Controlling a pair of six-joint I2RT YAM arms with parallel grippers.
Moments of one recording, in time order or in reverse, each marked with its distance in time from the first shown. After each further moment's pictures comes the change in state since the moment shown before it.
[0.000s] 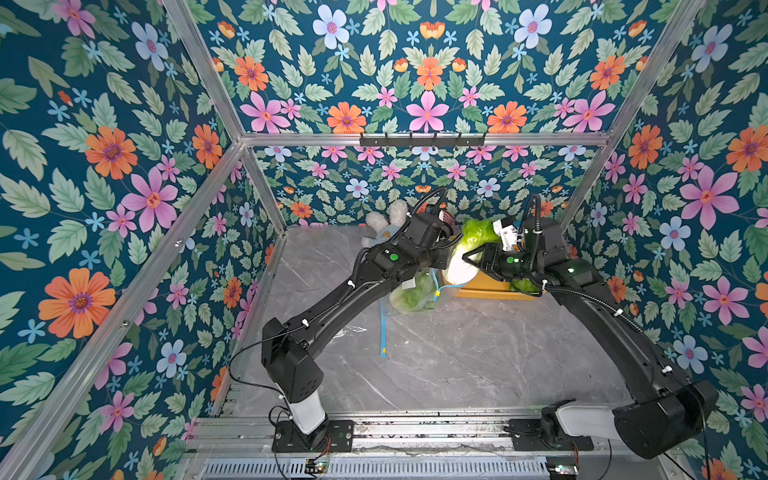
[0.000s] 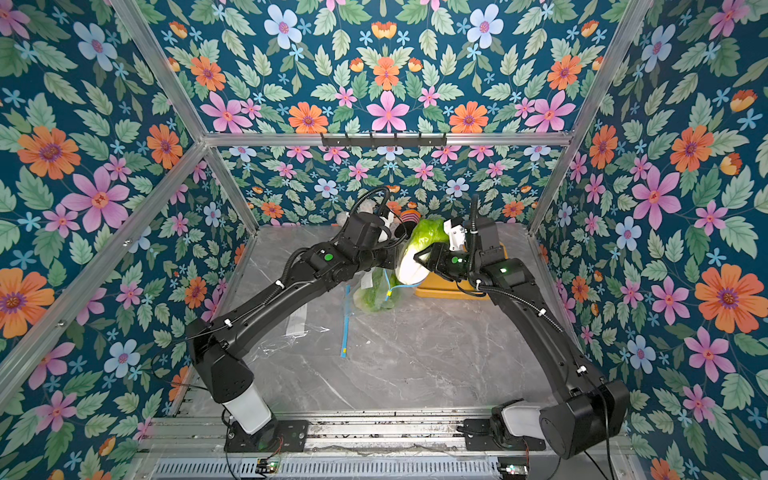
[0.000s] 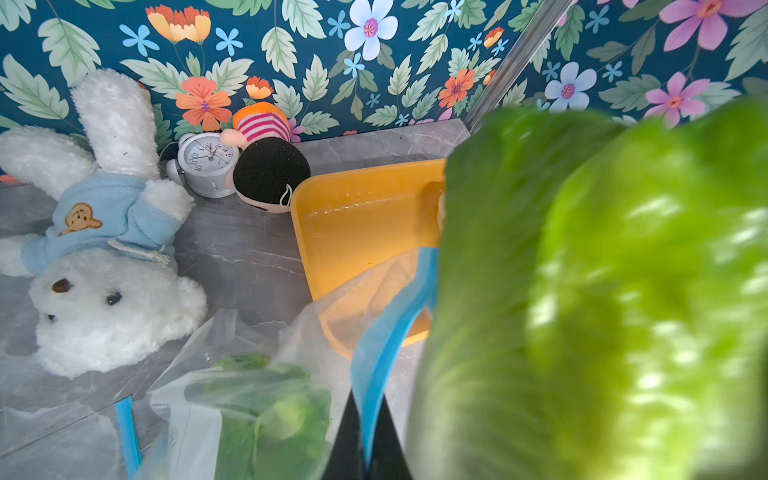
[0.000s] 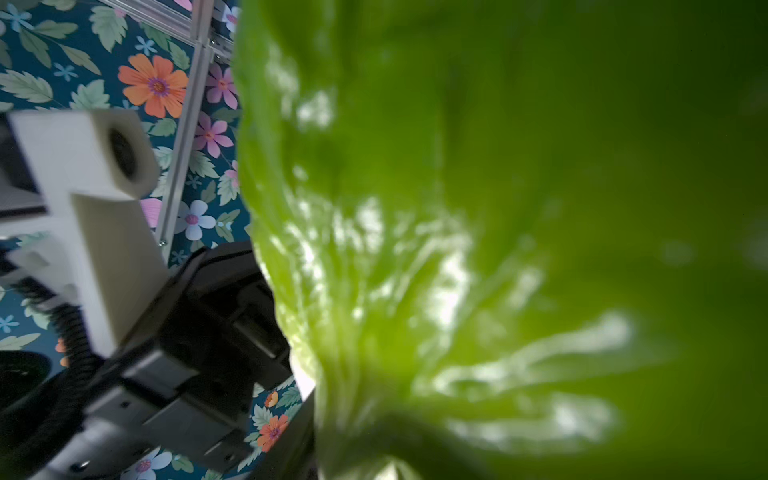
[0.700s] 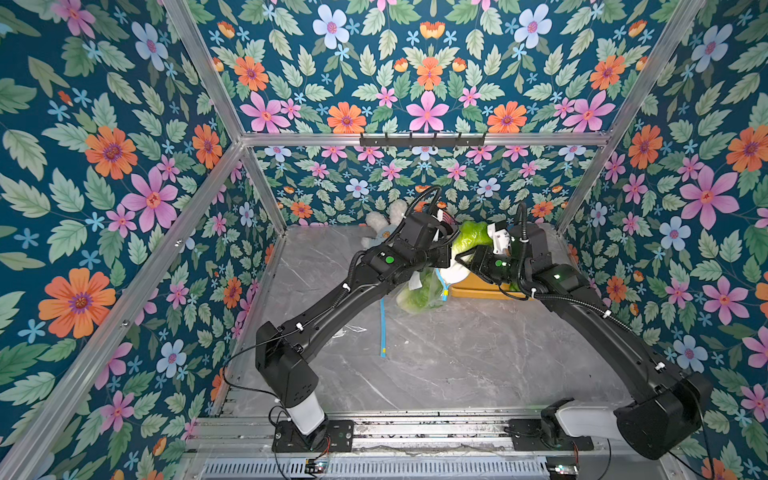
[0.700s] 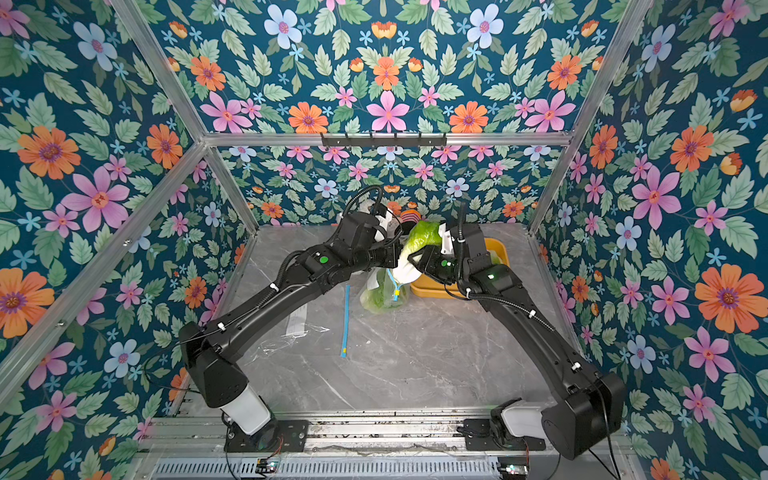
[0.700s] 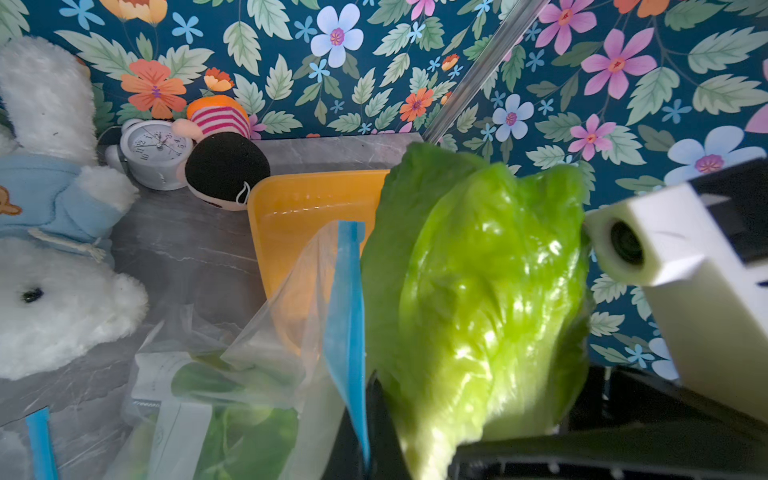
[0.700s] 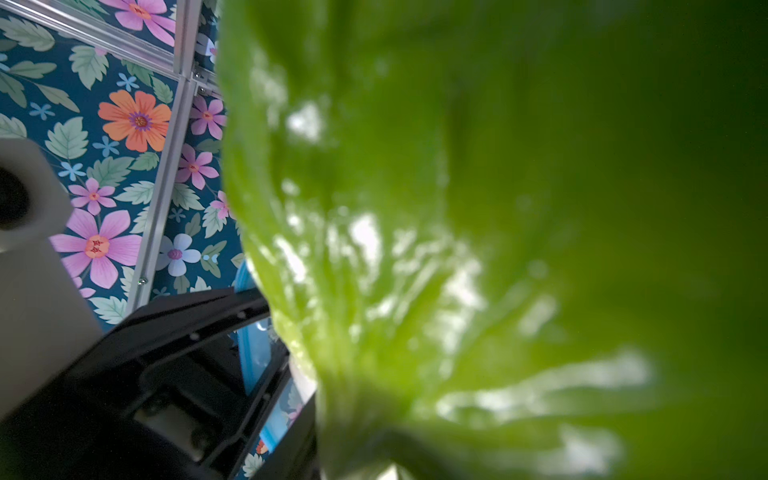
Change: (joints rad) left arm 0.001 -0.040 -0.045 0.081 0.114 -0.103; right arm 0.071 -0.025 -0.089 0.137 0.146 0.130
